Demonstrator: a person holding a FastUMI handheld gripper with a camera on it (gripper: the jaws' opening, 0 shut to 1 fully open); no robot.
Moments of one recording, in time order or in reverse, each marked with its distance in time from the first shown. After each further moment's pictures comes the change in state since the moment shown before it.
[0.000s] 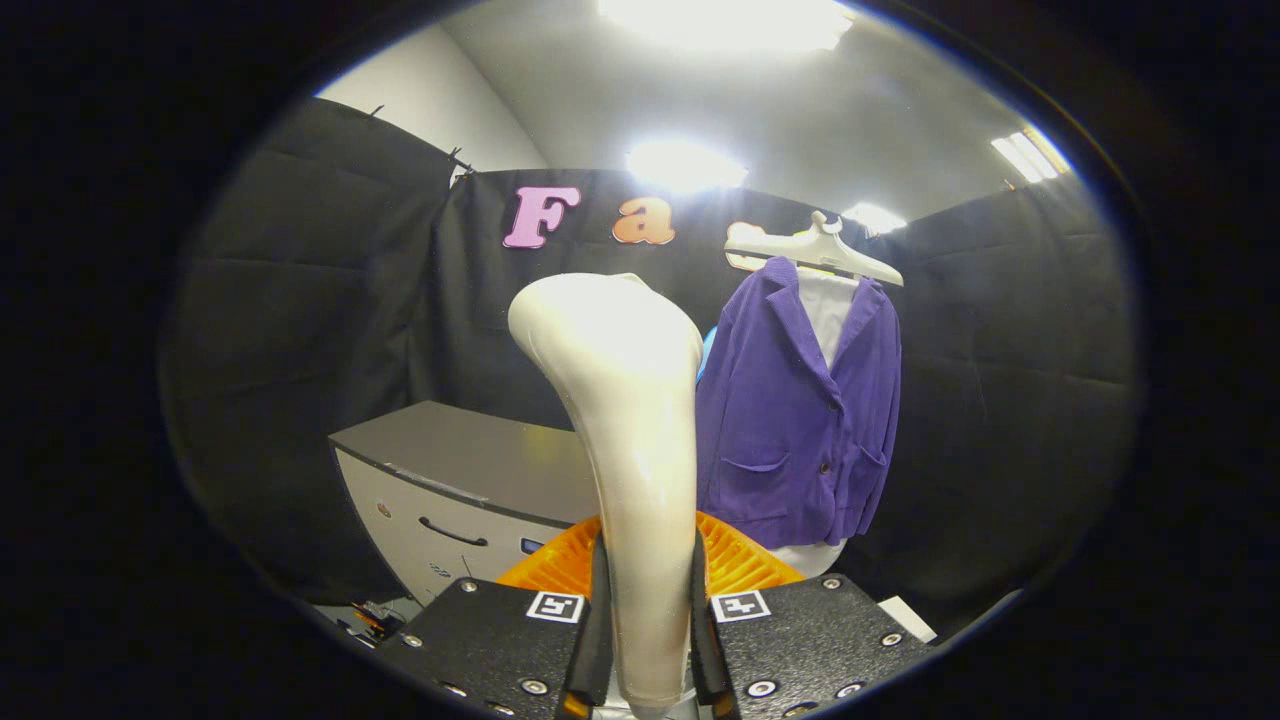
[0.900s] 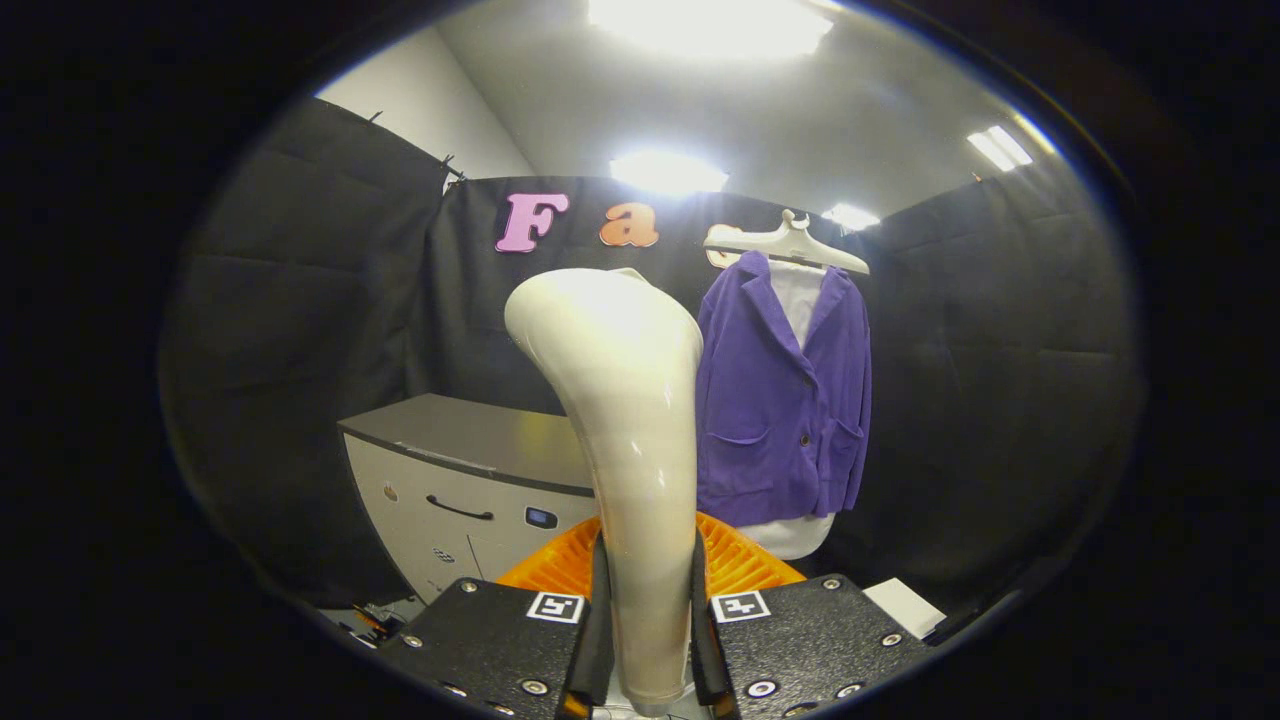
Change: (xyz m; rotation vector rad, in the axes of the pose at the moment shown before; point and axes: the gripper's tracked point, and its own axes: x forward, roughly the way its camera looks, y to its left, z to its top) arm -0.049 -0.006 -0.049 0.032 -0.012 -0.047
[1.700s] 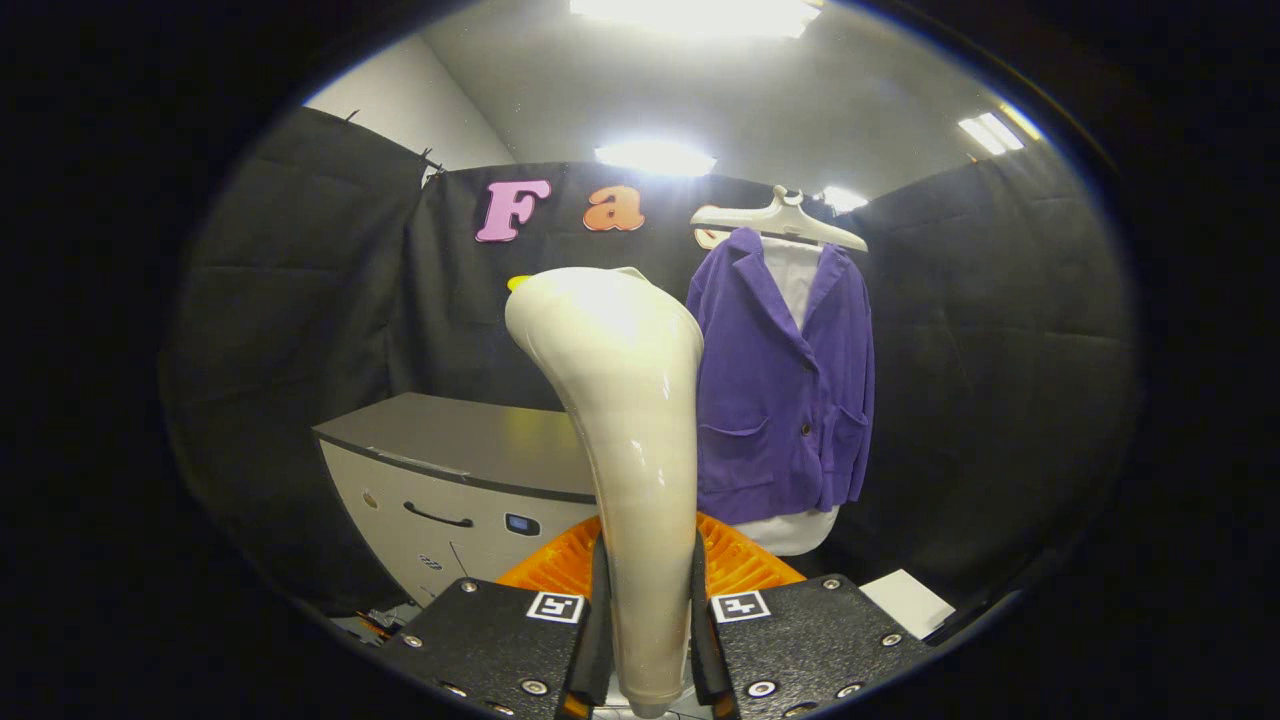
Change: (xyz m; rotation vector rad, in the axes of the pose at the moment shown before) arm 0.055 -0.016 -0.007 0.046 0.046 -0.010
